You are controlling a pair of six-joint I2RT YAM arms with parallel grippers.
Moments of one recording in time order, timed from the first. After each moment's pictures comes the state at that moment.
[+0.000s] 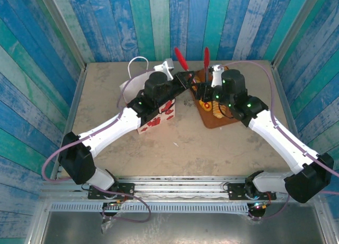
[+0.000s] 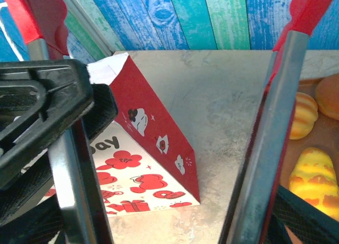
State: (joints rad) left arm -0.75 1.49 1.24 0.19 0.02 -1.05; right arm 0.55 1.28 1.20 -0.34 -0.10 0.39
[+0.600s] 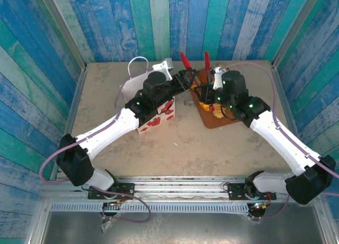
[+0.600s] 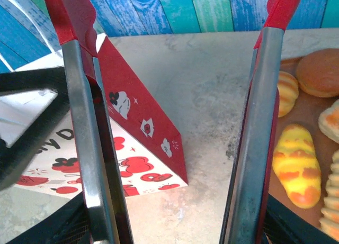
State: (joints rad) left arm -0.75 1.45 1.24 0.14 -0.01 -0.94; right arm 0.54 1.26 1.21 -0.45 -0.06 0.39
